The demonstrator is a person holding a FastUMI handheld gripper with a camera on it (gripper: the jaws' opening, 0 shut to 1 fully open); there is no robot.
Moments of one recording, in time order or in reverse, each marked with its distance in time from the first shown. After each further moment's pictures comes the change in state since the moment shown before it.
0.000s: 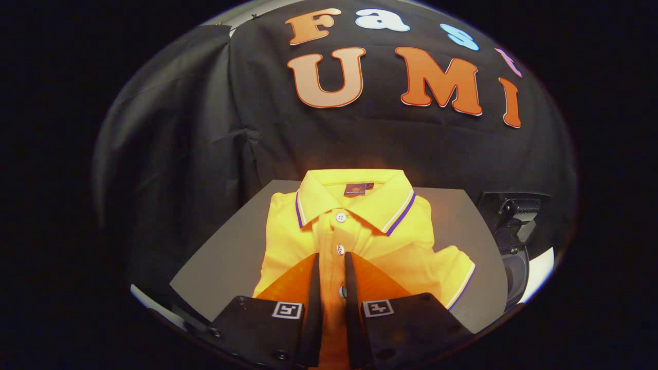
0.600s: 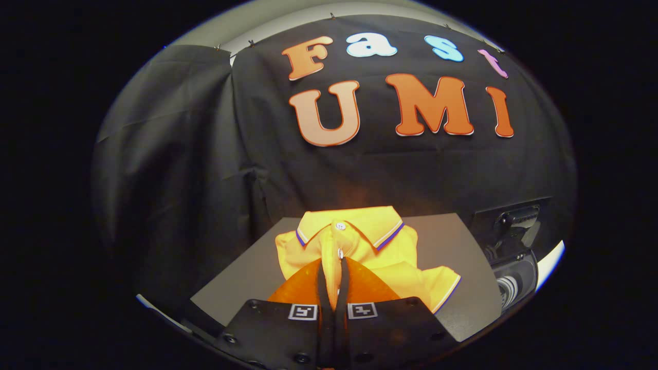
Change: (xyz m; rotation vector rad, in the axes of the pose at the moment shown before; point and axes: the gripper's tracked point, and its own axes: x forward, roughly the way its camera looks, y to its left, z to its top) arm -0.048 -0.001 0.046 0.051 -0.264 0.062
